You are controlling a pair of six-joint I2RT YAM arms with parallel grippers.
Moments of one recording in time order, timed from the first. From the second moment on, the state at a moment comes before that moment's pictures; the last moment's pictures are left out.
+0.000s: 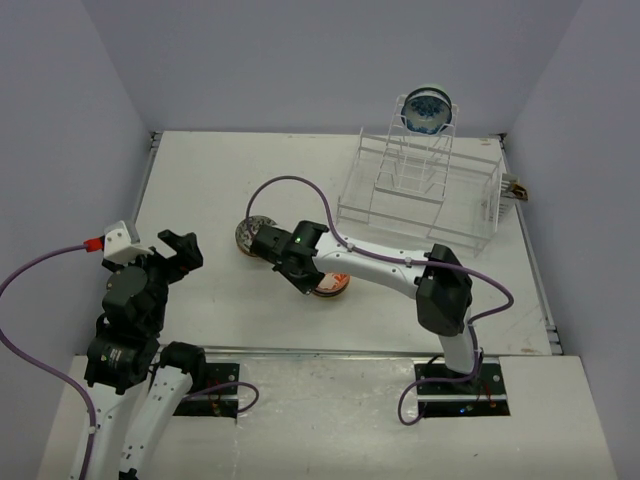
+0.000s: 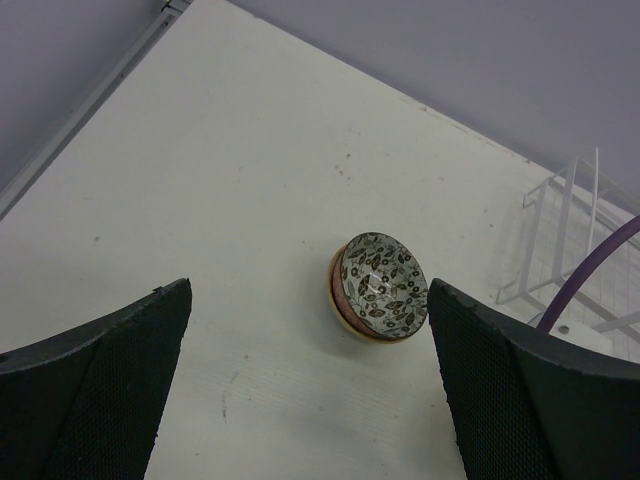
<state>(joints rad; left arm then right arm) -0.22 0.34 0.77 -0.62 -0.37 -0.46 1.13 1.99 1.78 -1.15 0.29 0.27</state>
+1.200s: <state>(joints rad) -0.22 0.36 0.77 -0.62 -0.37 -0.46 0.18 1.27 1.33 -0.13 0.06 1.08</state>
